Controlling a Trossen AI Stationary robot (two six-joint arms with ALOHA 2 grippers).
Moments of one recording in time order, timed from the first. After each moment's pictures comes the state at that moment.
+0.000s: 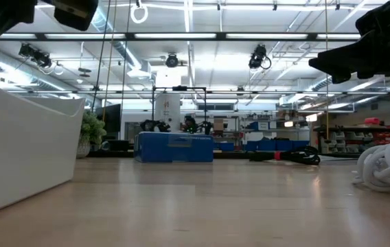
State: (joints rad) left arm -0.61 1.70 1.33 -1.02 0.07 0.30; right arm -0.01 0.17 0.01 0.19 0.06 -0.11
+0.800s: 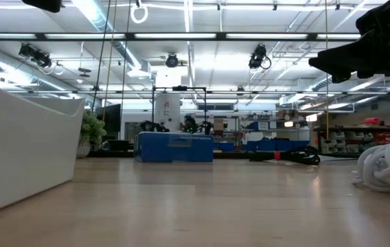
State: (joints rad) left arm -0.71 1.72 1.33 -0.93 0.05 0.25; right arm -0.01 0.17 0.01 0.20 0.06 -0.11
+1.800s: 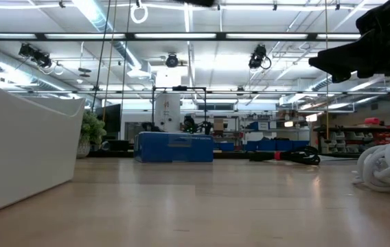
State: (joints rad) left arm -0.51 1.79 1.33 -0.27 -0.19 0.24; right arm -0.01 0.17 0.01 0.20 0.06 -0.11
